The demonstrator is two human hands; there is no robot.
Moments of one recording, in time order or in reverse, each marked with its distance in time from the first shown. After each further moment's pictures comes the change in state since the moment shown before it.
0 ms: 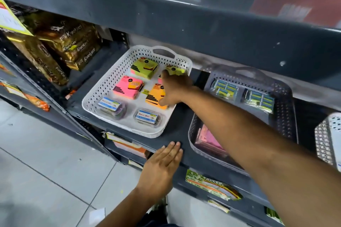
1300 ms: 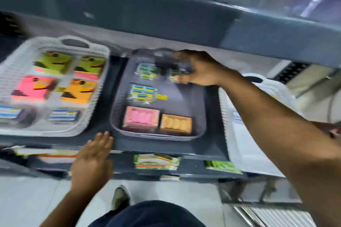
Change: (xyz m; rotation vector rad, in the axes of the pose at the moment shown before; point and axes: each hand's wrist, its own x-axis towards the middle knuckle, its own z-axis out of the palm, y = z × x) left_hand -0.003 -0.002 0.017 0.009 0.107 -0.021; right_hand -0.217 0.180 -0.063 0.261 0.146 0.229
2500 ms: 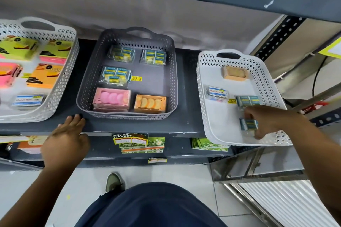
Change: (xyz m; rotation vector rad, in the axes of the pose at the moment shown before) left_hand 0.019 0.033 -0.006 0.076 0.068 -0.196; right_hand -0.250 0.173 0.026 -0.215 -0.648 0.590
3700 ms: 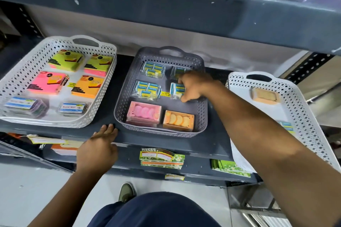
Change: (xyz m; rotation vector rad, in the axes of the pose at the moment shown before) left_hand 0.009 -0.003 -0.020 -0.014 -0.238 -0.062; right_hand 0.088 -0.256 -0.137 -0.059 0.404 -0.357
